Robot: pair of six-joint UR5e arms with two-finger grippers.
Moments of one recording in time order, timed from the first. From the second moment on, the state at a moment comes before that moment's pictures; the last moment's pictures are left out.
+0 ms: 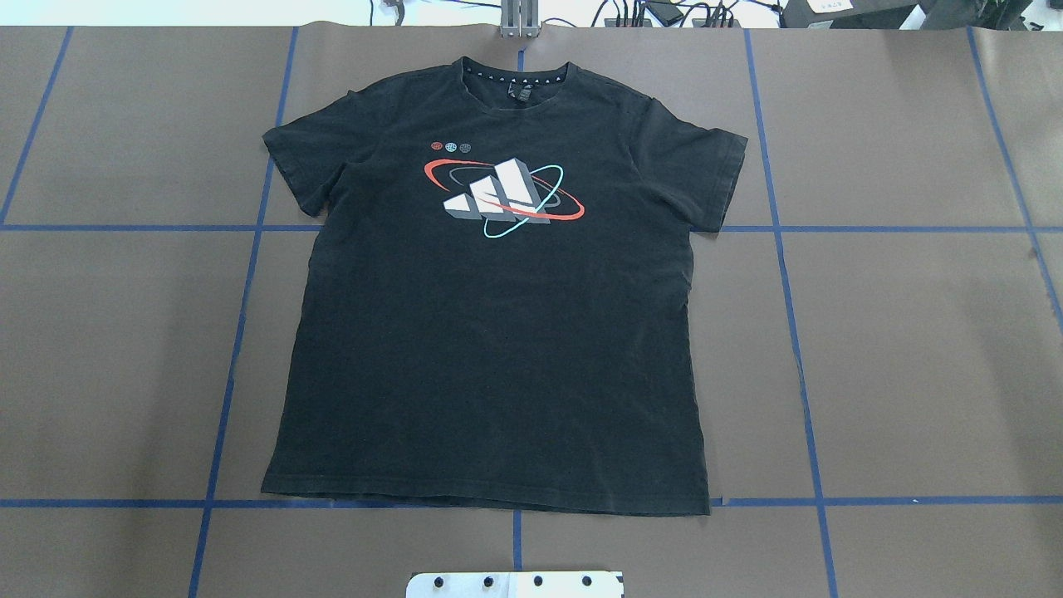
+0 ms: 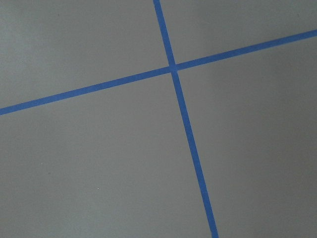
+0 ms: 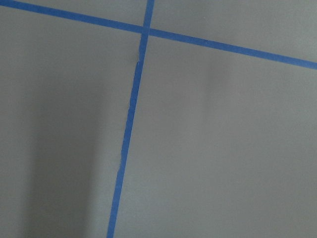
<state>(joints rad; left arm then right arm) -1.57 -1.43 -1.70 -1.68 -2.35 0.18 1.57 -1.76 1.78 -1.62 2.24 -0.18</state>
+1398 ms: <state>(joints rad) -1.57 -1.53 -1.71 -2.12 -2.35 0.18 1.56 -1.67 1.83 -1.38 2.28 -0.13</state>
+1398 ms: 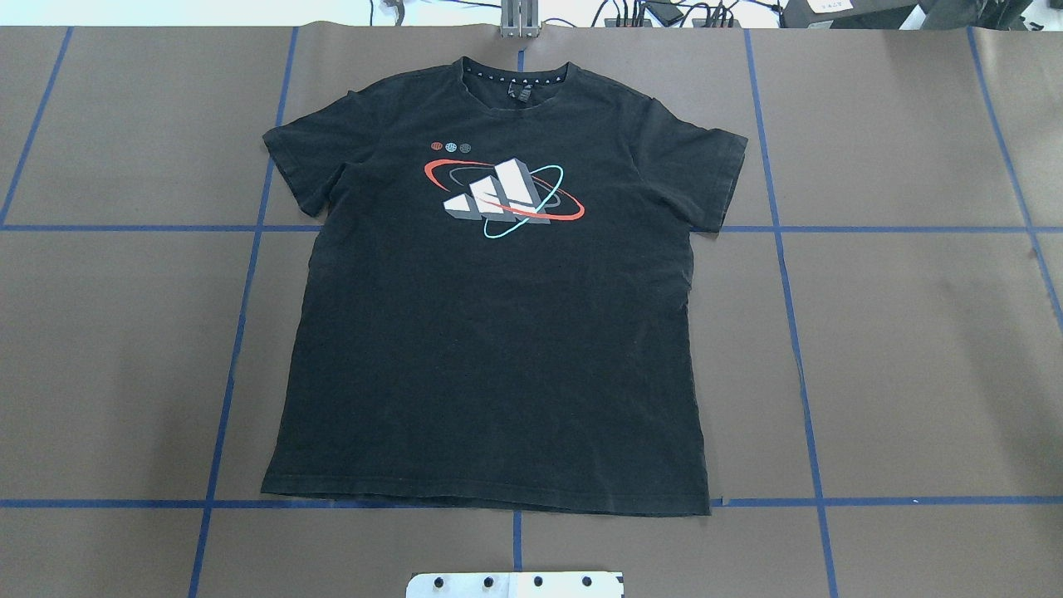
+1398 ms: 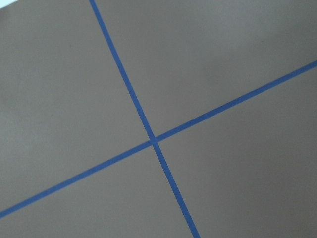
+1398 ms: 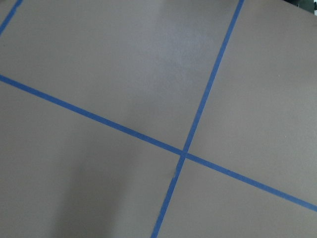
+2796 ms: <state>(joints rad) -1.40 -1.72 -1.68 -2.29 -2.35 -0.12 1.09 -1.12 1.56 -1.21 2.13 0.66</state>
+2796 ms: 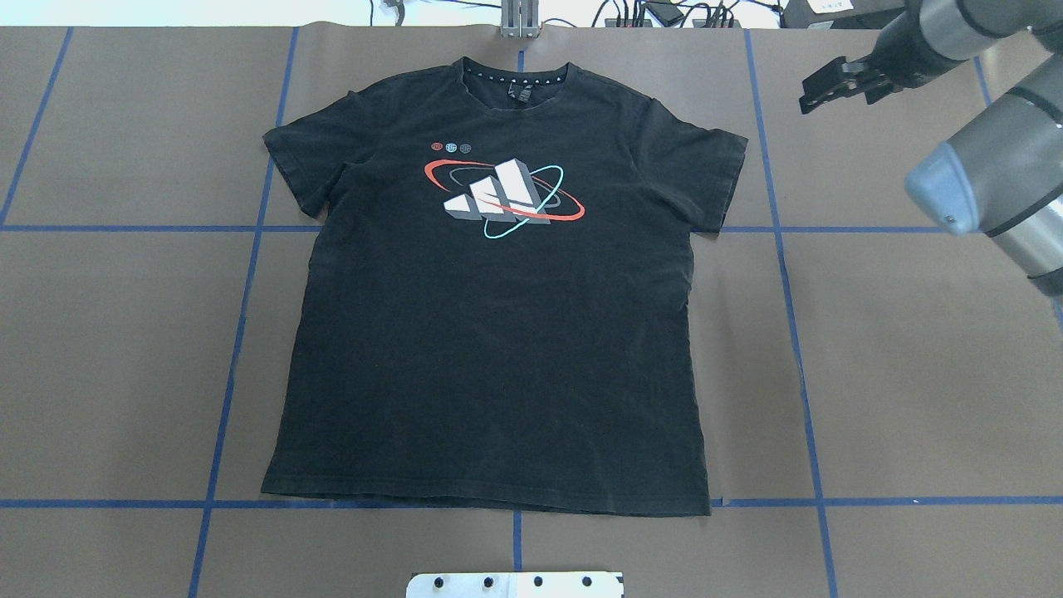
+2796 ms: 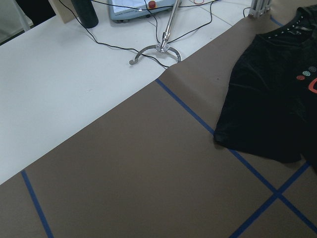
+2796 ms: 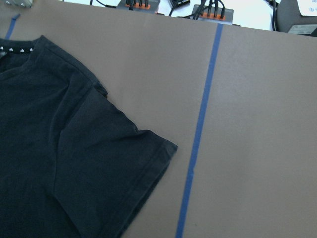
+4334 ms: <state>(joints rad) -1.38 -1.71 -1.68 -2.29 -2.34 -0.14 0.92 -0.94 1.00 -0.73 1.89 0.82</state>
